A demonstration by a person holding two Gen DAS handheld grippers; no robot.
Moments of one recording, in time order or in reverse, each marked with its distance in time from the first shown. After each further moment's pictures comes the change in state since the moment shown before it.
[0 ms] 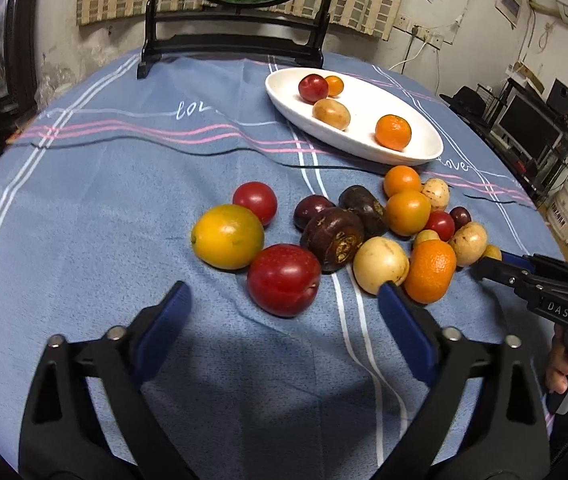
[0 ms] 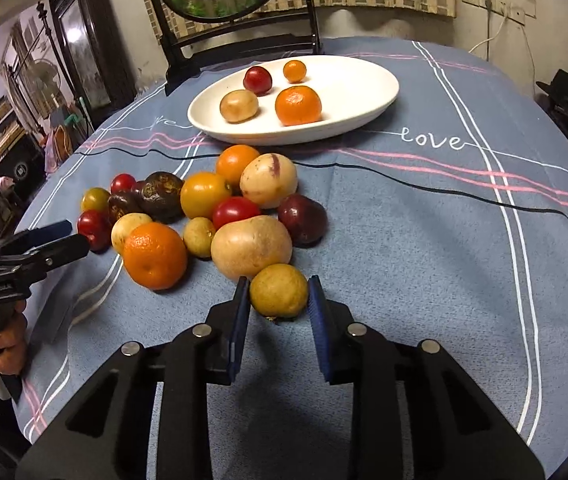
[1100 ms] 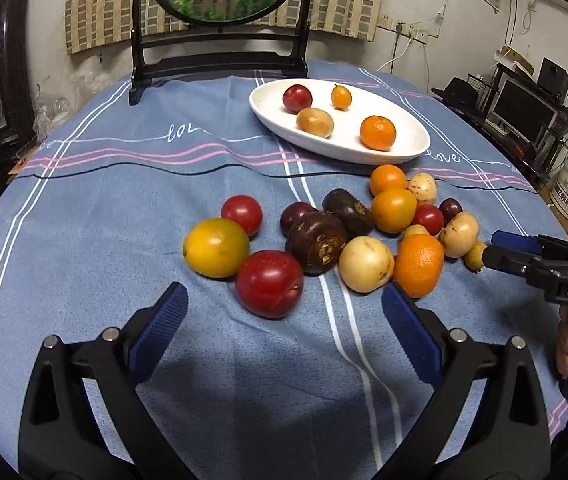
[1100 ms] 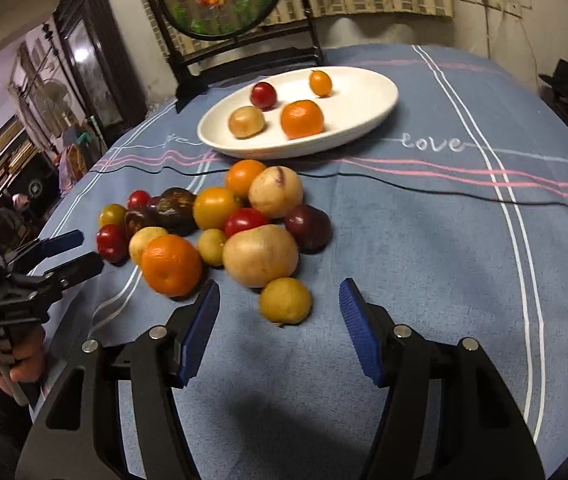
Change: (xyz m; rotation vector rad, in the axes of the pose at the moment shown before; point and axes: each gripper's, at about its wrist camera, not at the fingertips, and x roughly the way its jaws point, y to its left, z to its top) left arm -0.011 -0.017 -0.005 0.103 -0.049 0.037; right arm -0.012 0.000 -0.002 0.020 -0.052 0.064
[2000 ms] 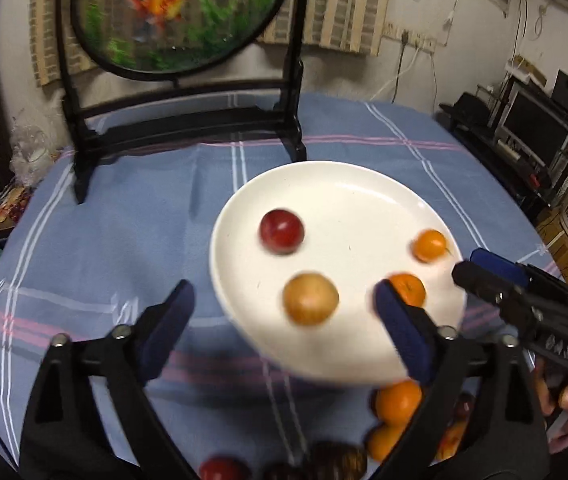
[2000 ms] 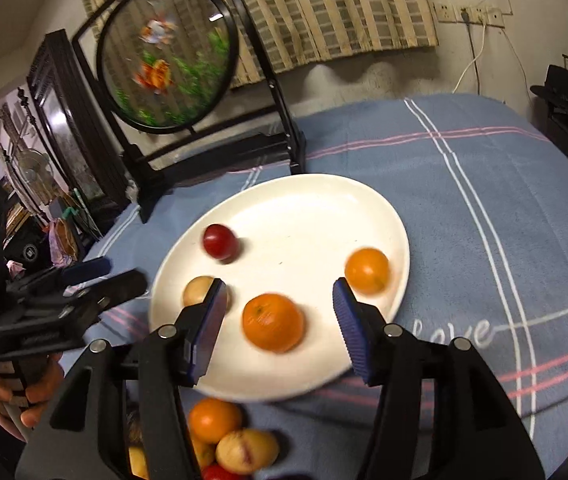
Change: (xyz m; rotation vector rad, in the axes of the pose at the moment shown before) left arm 0.082 -0.014 0.172 0.025 -0.019 0.005; right arm 0.052 -0.036 0.140 0.132 -0.179 -0.005
